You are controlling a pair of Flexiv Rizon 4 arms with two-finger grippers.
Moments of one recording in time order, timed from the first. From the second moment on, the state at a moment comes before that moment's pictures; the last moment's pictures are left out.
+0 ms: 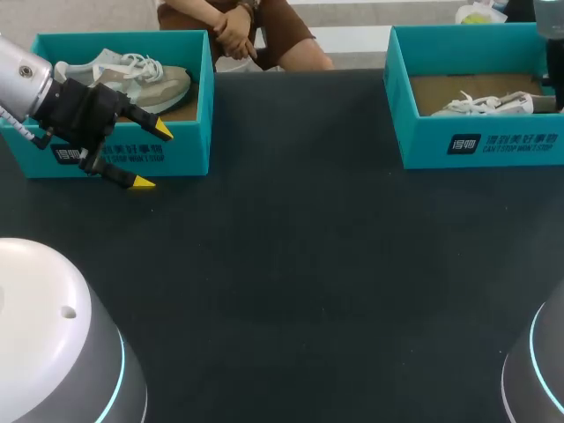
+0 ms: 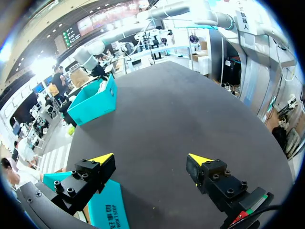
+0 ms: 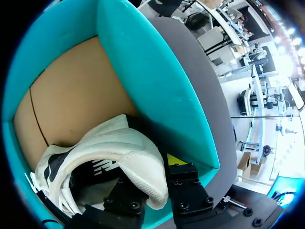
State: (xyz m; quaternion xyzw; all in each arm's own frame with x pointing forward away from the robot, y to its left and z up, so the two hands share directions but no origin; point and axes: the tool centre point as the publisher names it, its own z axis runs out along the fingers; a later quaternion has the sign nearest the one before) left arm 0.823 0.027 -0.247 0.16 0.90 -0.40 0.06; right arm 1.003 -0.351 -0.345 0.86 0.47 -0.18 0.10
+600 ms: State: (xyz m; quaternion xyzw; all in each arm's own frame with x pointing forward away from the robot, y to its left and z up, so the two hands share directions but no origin) left arm 0.823 0.027 -0.247 0.16 0.90 -0.40 0.06; right arm 1.025 -0.352 -0.326 0.86 0.47 -0.16 0.12
